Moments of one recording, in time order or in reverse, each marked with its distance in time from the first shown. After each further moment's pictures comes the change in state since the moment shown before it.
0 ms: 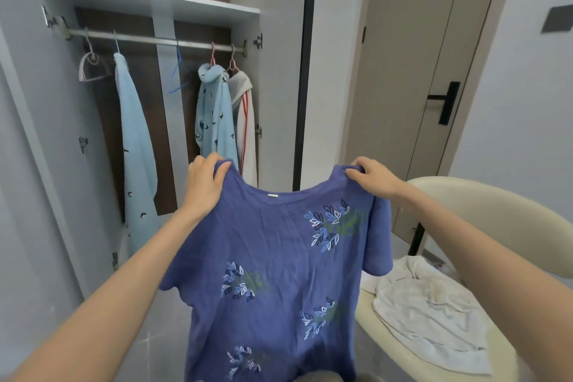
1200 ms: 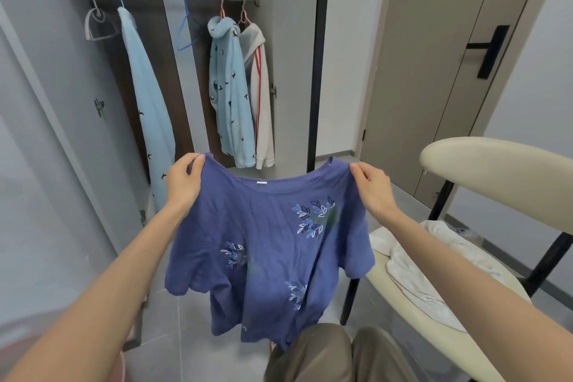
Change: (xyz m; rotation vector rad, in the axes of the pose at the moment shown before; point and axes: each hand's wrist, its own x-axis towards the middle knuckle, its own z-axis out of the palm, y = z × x) left_hand -0.051 -0.051 0.001 -0.206 0.111 -0.313; right_hand -0.040 0.030 0.096 0.387 0.208 0.054
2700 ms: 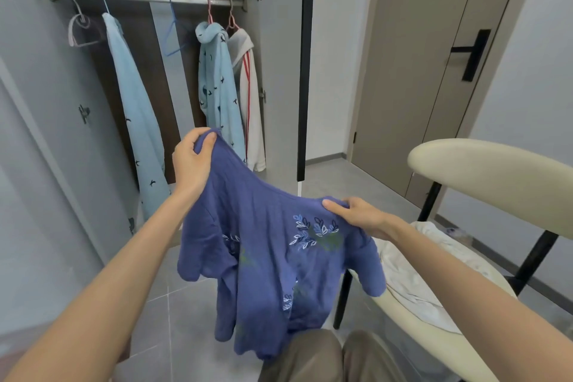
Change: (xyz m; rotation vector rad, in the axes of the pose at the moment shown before) left_hand 0.009 0.056 0.028 -0.156 0.024 0.181; right_hand -0.003 0.037 -0.006 0.013 -0.550 0.359
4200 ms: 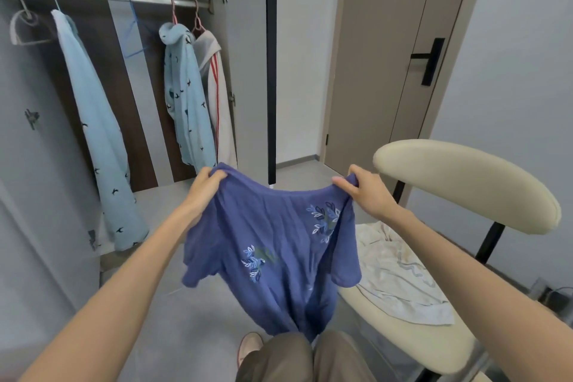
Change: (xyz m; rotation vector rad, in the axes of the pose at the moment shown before) left_hand -0.030 -0.012 0.072 -0.026 -0.373 -0.475; right_hand -0.024 0.006 -0.077 -0.401 0.498 -0.342
